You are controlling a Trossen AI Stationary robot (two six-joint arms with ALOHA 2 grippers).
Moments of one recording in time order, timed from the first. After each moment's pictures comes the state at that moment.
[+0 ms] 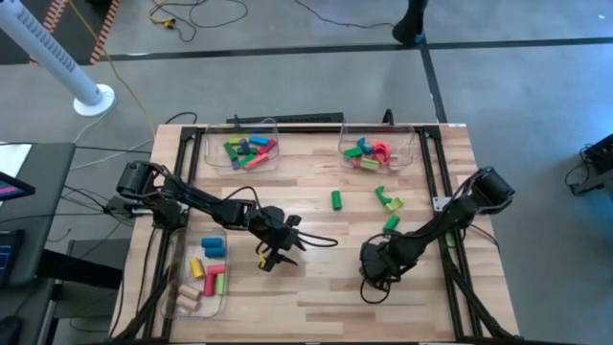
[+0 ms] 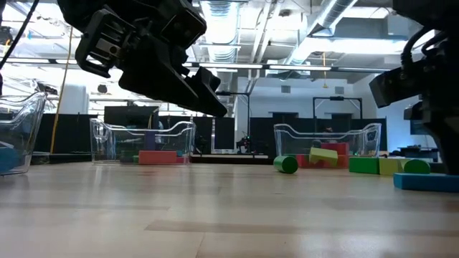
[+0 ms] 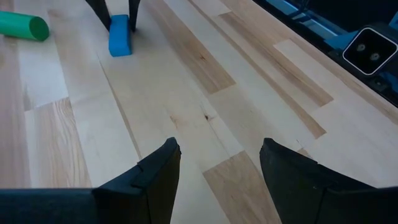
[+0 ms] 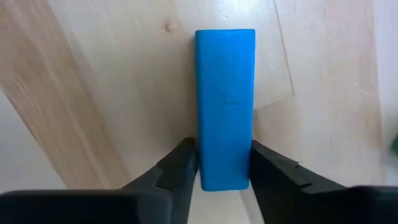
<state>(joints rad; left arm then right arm) -0.16 1.67 0.81 0.31 0.29 0.20 0.55 1.71 0.93 -0.76 0.08 0.88</state>
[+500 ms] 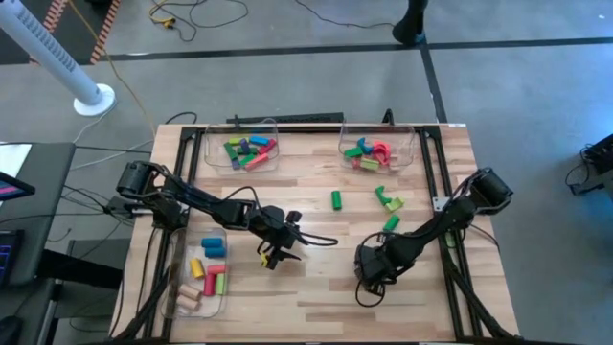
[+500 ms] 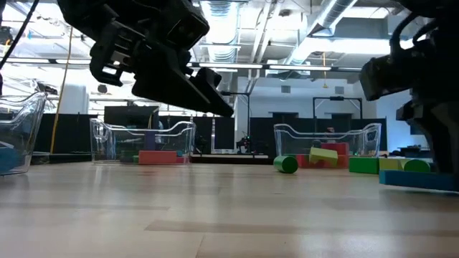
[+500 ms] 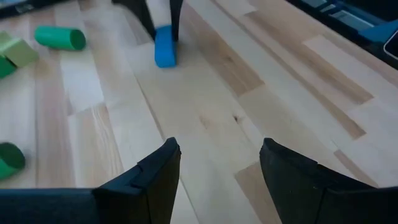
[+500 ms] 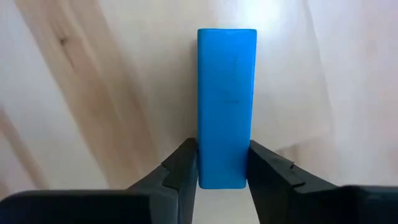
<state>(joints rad) -0.16 1.67 0.81 0.33 0.19 0.25 0.55 1.71 0.97 -0.70 0.08 0.87</state>
